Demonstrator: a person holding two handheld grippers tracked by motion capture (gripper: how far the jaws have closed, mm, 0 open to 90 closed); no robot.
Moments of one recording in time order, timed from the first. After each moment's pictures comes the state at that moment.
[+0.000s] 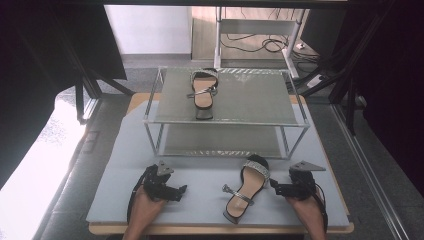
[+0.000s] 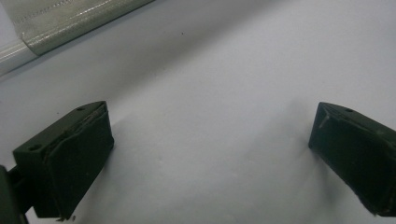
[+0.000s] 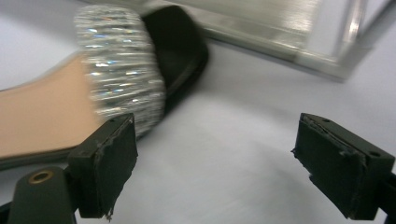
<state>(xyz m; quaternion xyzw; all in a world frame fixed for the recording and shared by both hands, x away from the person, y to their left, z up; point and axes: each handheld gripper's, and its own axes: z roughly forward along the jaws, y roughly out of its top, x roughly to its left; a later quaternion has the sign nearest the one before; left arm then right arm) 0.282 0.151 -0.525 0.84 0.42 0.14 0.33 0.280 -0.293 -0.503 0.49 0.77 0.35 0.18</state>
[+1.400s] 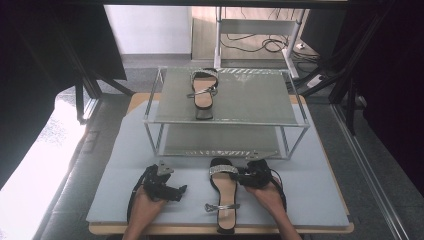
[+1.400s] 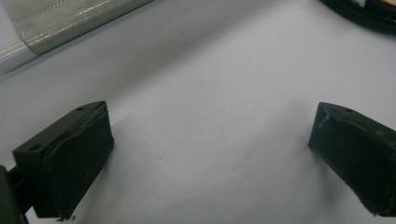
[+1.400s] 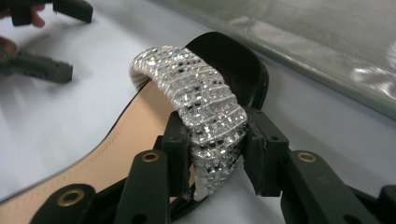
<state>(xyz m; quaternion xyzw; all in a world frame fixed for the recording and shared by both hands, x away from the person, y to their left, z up) 0.282 0.151 -0.525 0.84 0.42 0.14 0.33 0.321 -0.181 -0.508 0.37 0.83 0.42 0.04</state>
